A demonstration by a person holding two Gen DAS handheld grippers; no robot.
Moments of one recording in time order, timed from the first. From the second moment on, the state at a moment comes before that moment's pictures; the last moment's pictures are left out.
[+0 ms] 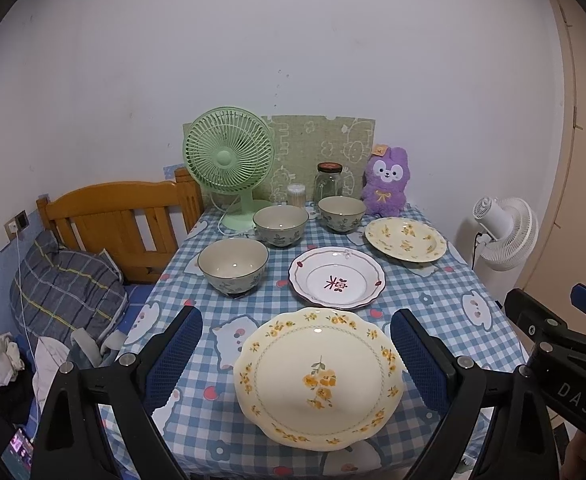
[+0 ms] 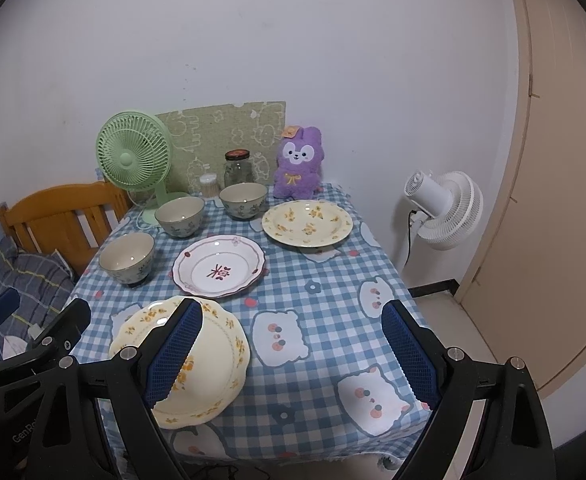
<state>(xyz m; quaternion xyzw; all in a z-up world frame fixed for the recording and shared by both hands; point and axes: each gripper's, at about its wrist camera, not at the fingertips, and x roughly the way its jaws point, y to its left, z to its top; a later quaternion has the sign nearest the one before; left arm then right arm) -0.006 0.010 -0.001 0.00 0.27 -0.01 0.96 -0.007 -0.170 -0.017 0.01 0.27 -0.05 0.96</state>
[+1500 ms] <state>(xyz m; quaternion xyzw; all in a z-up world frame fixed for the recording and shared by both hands) 0.020 0.006 -0.010 0.00 0.31 0.02 0.95 0.035 -0.161 -0.023 0.00 0.30 0.01 0.95</state>
